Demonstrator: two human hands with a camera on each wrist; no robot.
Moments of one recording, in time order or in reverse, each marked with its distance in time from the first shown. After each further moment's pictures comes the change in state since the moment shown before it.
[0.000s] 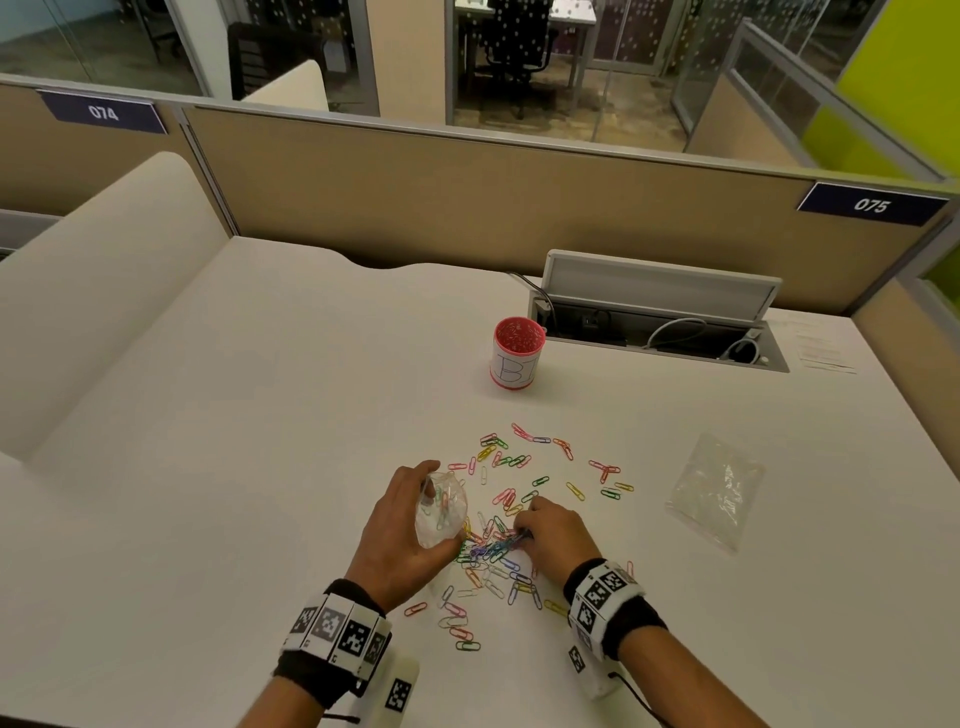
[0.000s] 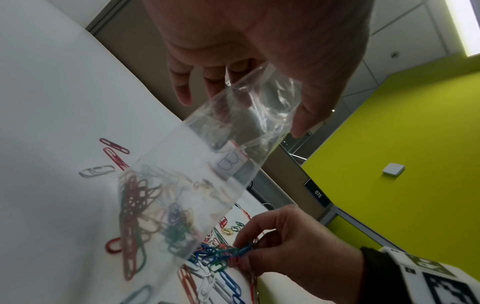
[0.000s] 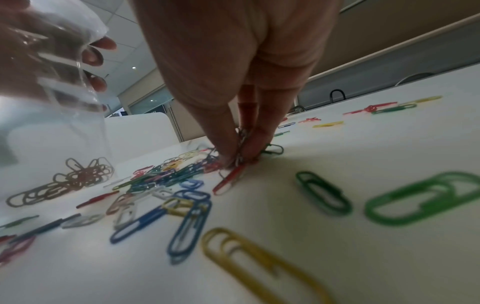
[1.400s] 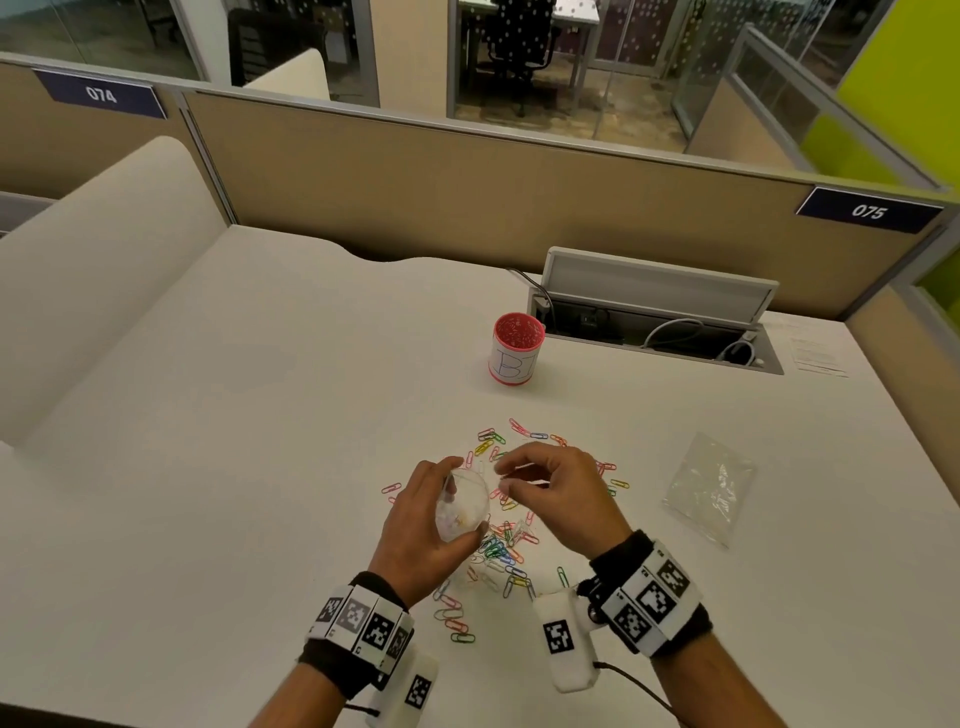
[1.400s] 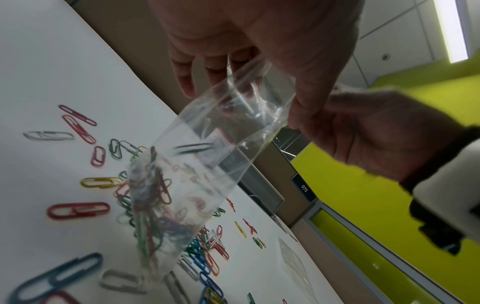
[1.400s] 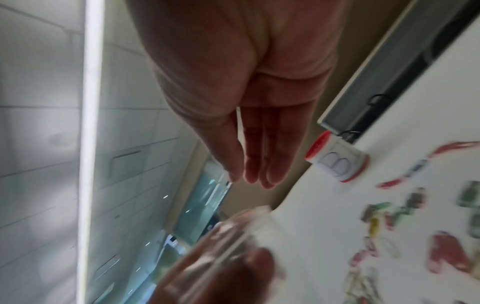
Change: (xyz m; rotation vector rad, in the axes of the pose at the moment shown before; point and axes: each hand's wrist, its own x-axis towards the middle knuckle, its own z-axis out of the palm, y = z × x) left_hand 0.000 0.014 0.019 -0.031 0.041 0.065; right_hand -0.033 -0.055 -0.101 0.756 0.198 -0.075
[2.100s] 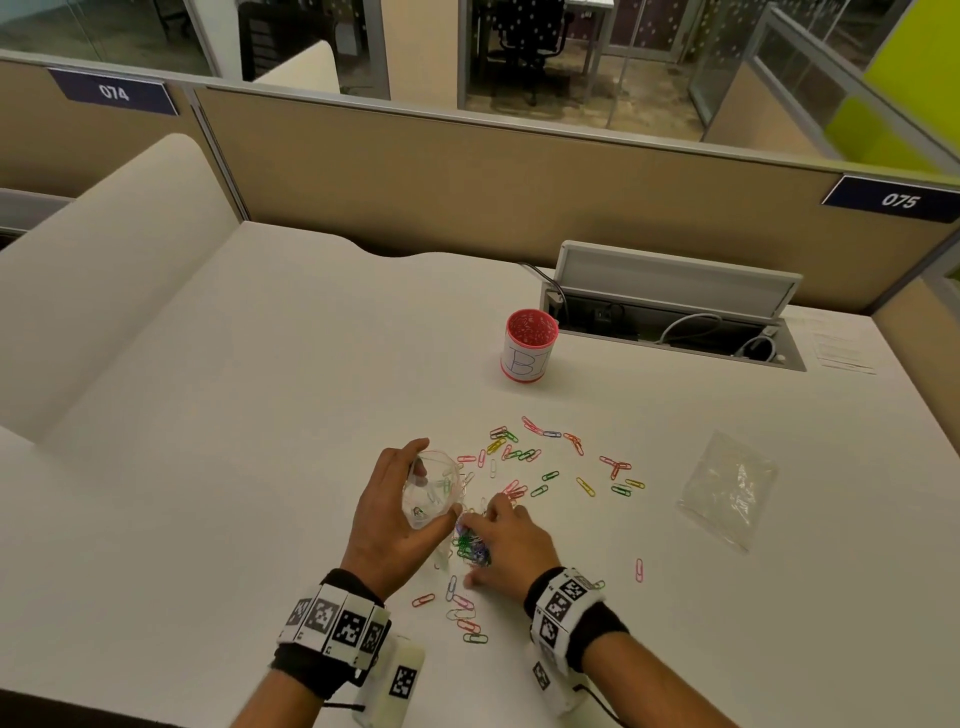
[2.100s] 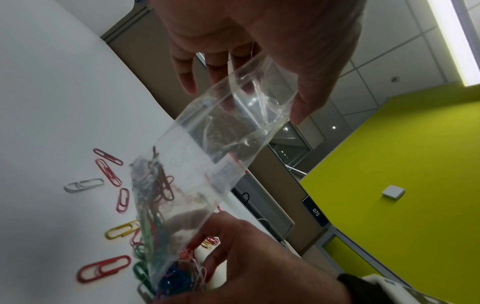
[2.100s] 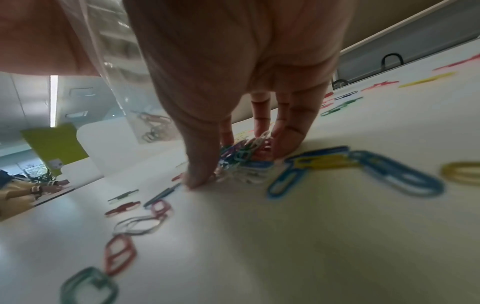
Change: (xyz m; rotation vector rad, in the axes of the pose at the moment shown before) left_hand 0.003 -0.018 -0.031 0.024 0.165 0.035; right_hand 0.009 0.083 0.089 -0.808 -0.414 0.145
